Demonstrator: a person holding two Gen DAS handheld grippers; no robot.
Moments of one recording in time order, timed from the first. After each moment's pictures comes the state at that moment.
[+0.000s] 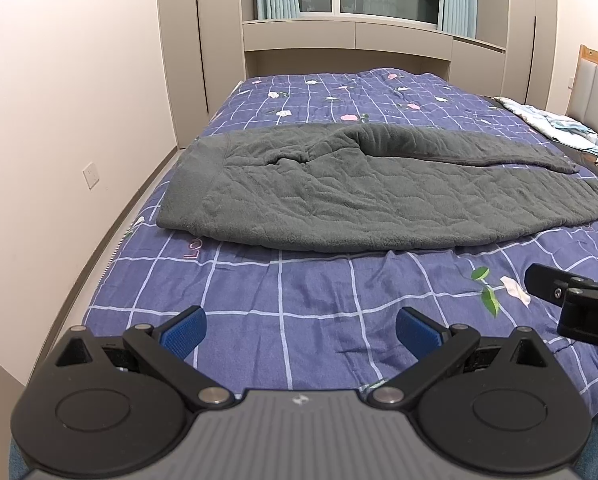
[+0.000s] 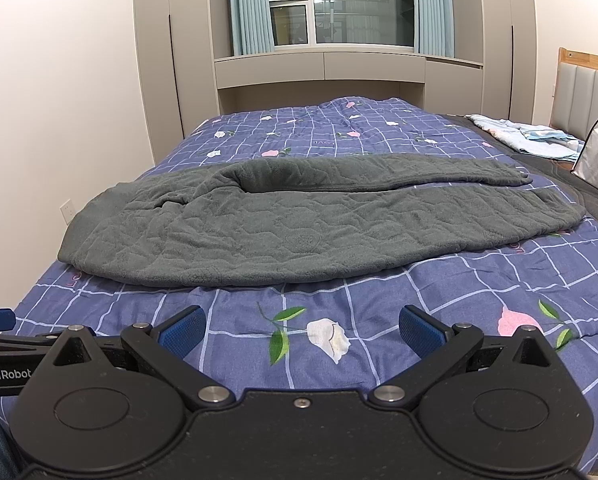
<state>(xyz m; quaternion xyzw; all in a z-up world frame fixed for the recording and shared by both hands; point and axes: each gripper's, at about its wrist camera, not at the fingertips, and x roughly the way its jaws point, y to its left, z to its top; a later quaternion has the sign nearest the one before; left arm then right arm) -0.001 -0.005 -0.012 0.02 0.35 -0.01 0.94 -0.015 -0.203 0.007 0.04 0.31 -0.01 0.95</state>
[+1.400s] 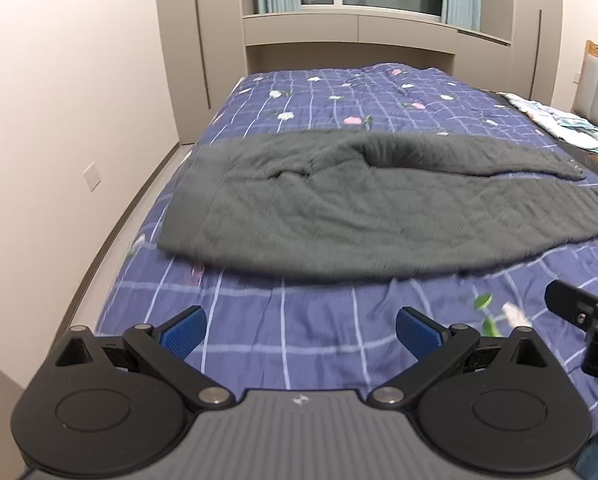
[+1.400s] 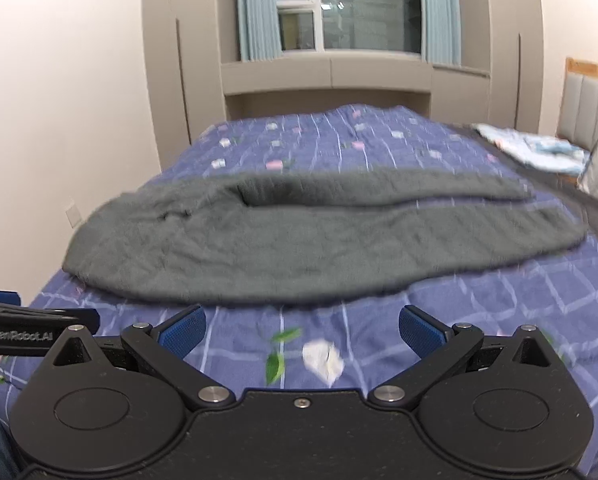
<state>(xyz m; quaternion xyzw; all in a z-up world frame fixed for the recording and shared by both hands) 0.033 -0.008 0.026 0.03 0.37 -0.01 0.93 -0.008 -0.212 0.029 0.03 0.29 0.00 0.96</state>
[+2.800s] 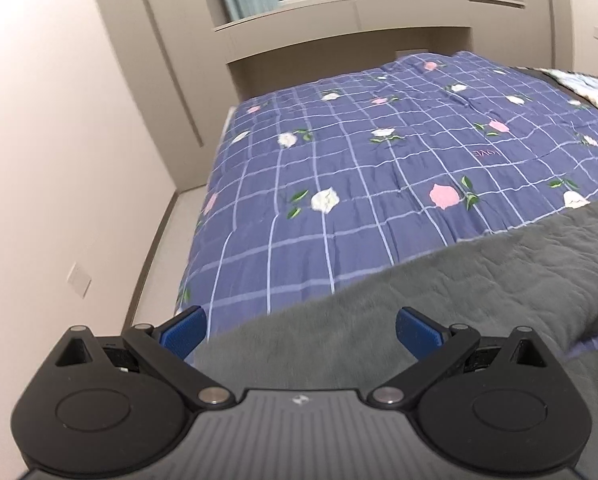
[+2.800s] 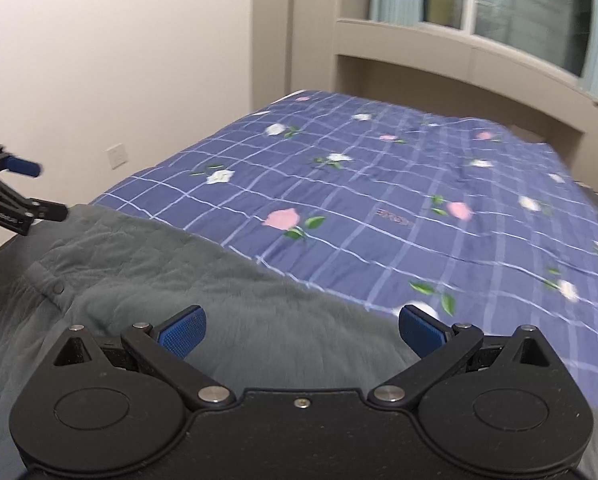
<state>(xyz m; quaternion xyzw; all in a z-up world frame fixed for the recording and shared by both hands) 0.419 0.033 0.015 0.14 0.37 -0.01 0.92 0.427 -0.314 0.017 -0.08 0.37 0.22 0.90</state>
